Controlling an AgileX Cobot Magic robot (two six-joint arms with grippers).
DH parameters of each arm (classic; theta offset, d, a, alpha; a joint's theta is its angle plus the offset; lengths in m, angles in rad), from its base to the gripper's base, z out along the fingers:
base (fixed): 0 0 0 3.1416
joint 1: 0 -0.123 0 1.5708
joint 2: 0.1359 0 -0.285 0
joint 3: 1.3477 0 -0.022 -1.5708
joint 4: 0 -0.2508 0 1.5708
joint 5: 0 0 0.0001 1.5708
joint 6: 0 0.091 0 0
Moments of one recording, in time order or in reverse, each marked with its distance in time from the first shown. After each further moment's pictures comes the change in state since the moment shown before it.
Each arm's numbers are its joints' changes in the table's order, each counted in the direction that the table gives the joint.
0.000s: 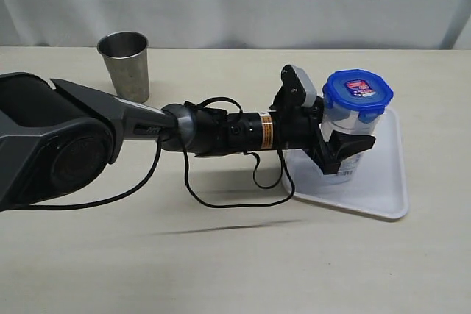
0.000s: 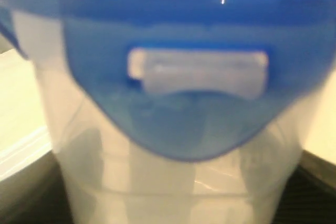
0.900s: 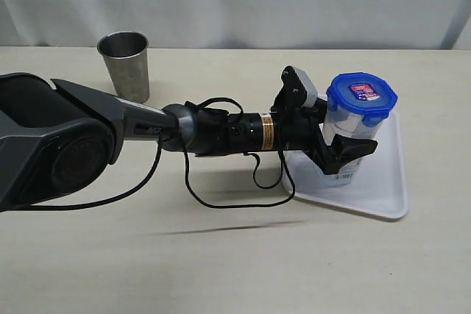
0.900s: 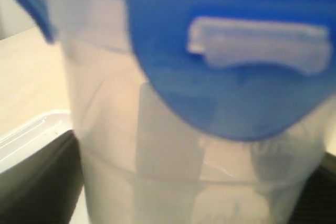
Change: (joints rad) left arm 0.000 0.000 -0.004 -0.016 0.011 -0.047; right arm 0.000 0.000 0.000 0.000 -0.003 0.001
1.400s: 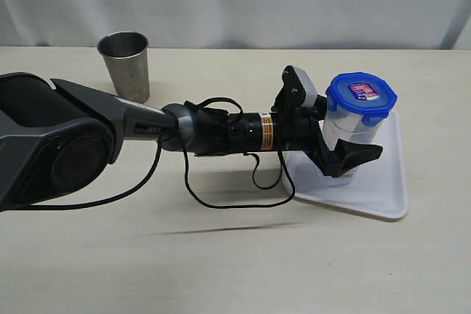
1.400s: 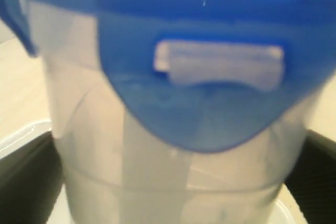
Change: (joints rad) left arm -0.002 0.000 0.000 -0.015 -0.036 -0.002; right arm 0.000 0.000 0.000 0.000 0.000 0.000
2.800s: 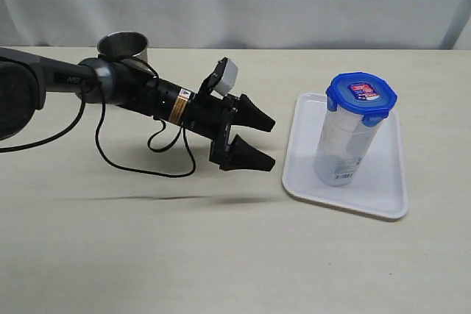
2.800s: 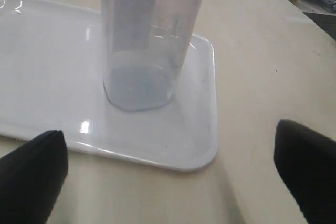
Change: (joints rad) left arm -0.302 -0.062 0.000 -0.742 -0.257 -0.373; right arm 0.000 0.000 0.000 0.000 0.000 0.000
